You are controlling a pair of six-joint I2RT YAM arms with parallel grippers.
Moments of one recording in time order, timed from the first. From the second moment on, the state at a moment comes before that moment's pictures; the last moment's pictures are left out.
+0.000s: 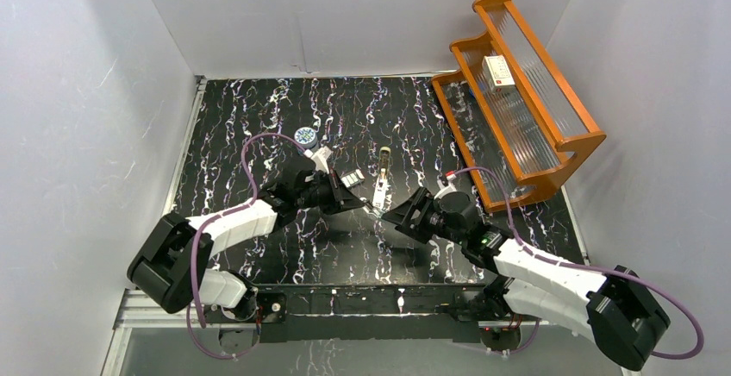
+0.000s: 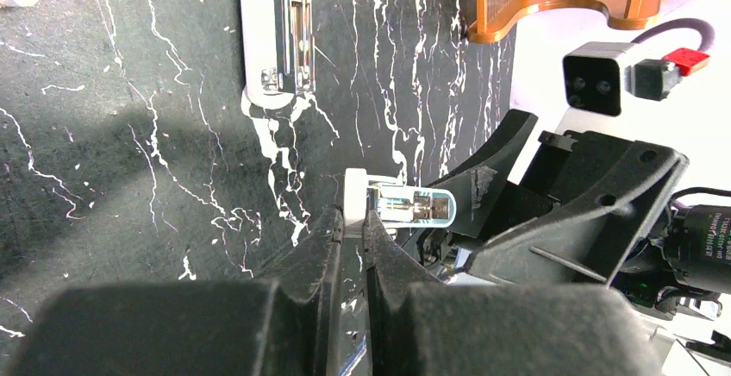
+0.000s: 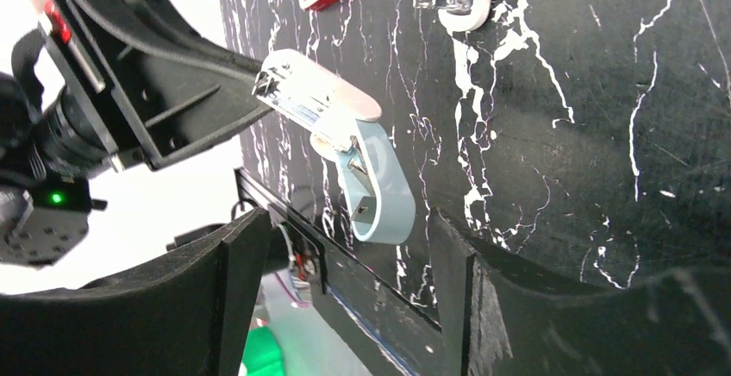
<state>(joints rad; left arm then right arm) -0.60 1.36 0.58 0.19 0.44 -0.94 0.80 0.91 0.29 0.17 -0.14 1.20</state>
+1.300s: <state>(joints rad) -0.60 1.15 0.47 0.20 0.38 -1.02 0.75 0.95 0.47 -0.15 -0.01 1.18</state>
